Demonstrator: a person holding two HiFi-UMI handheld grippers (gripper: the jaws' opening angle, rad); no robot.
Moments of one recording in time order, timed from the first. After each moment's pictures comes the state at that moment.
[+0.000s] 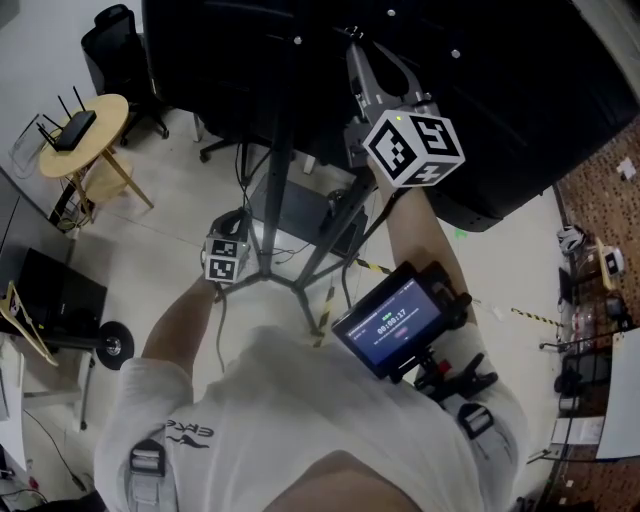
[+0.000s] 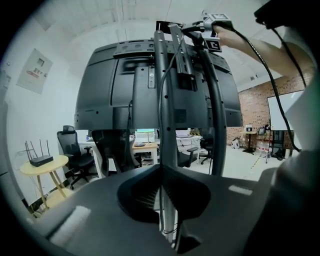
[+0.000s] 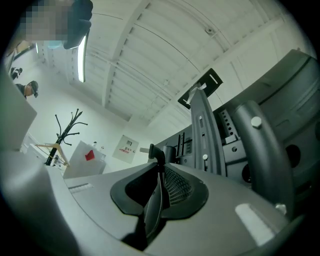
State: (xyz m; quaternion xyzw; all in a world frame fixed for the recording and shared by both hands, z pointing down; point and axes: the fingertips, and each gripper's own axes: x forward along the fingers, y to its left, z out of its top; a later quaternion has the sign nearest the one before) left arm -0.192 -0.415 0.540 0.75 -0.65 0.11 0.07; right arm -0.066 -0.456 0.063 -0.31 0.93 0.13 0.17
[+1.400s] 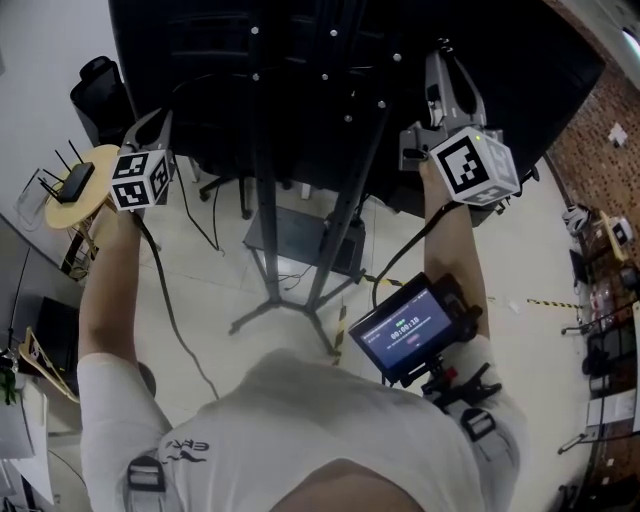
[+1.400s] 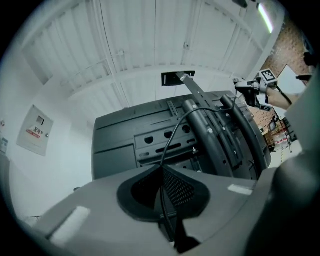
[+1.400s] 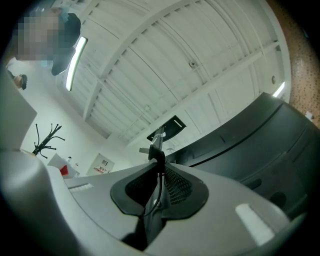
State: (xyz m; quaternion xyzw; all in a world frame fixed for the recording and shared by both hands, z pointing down) left arm -0.318 -0.465 0.159 0.72 -0.68 0.01 -0.16; right arm 0.106 -0.442 -0.021 -0.40 0.85 0.14 0.30
